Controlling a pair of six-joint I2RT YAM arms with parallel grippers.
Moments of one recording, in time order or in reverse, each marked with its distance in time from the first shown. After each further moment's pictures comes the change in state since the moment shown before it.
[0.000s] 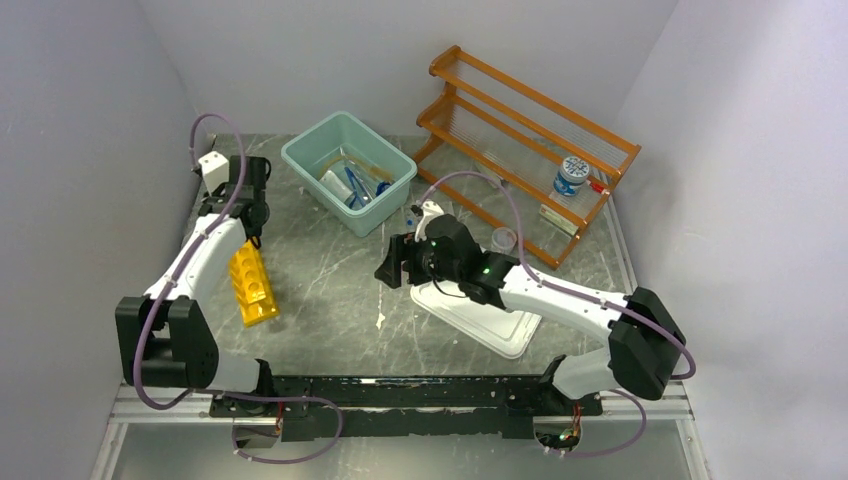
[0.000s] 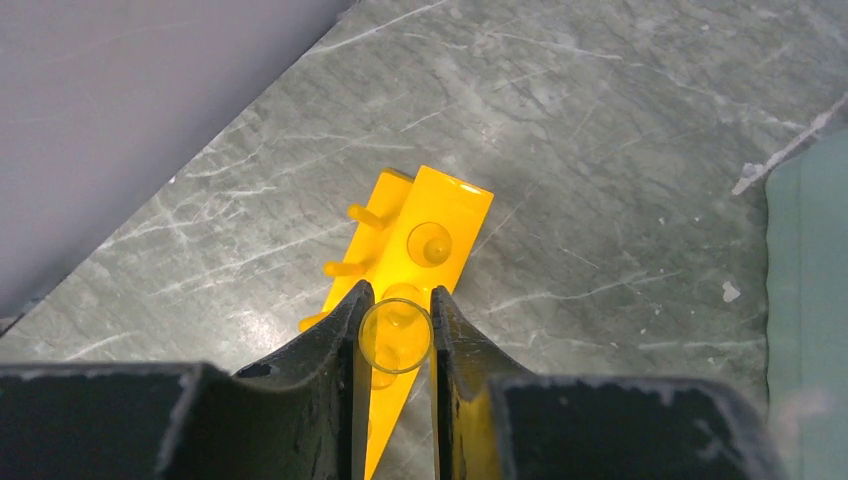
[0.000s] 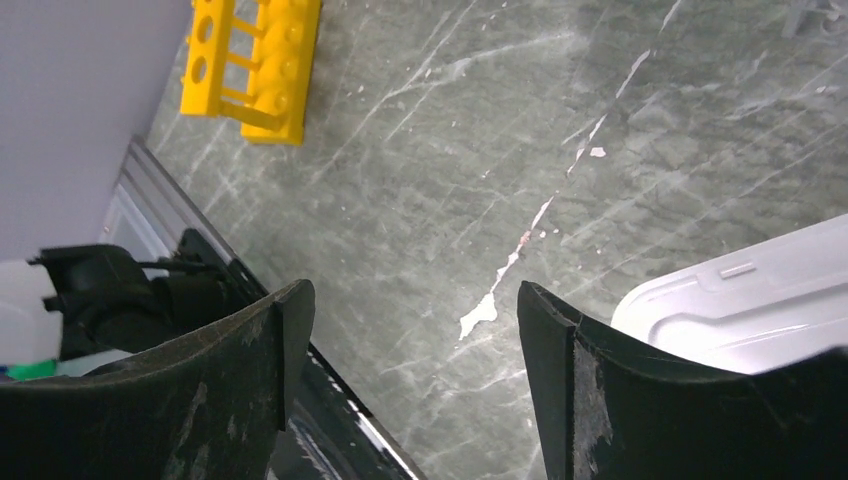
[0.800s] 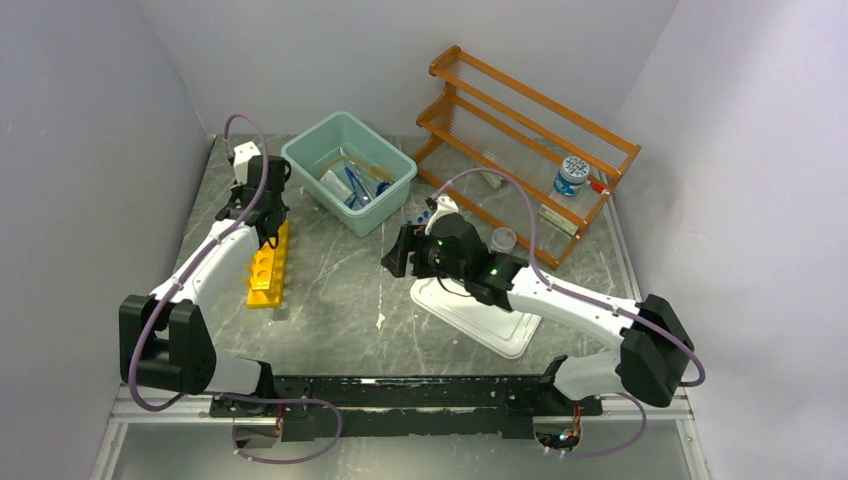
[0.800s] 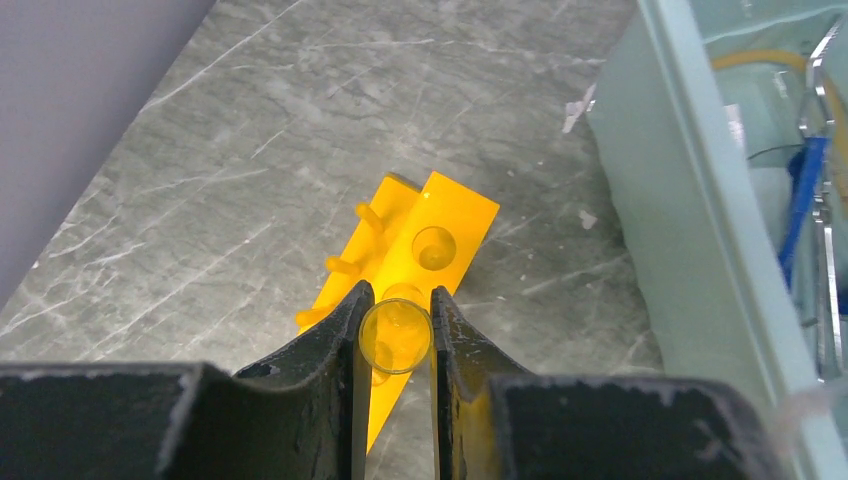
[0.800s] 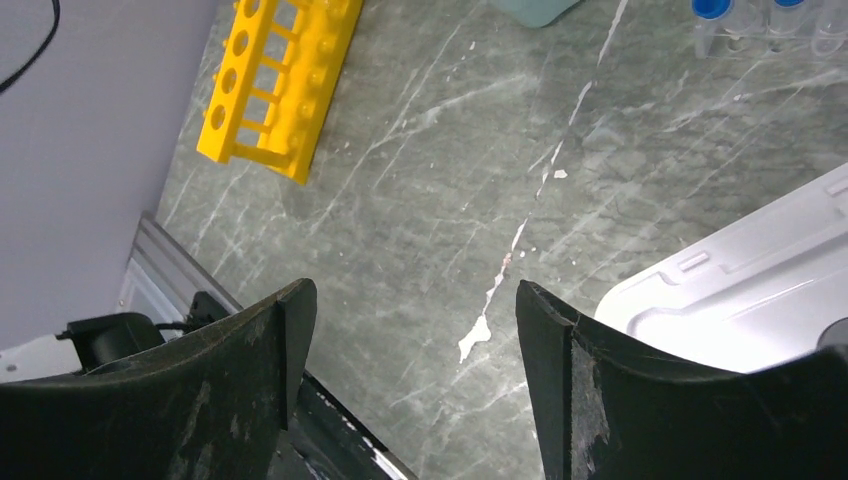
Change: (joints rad) left arm -0.136 0.004 -0.043 0.200 0.101 0.156; right arm -0.003 -0.029 0.022 -0.032 0.139 0.132
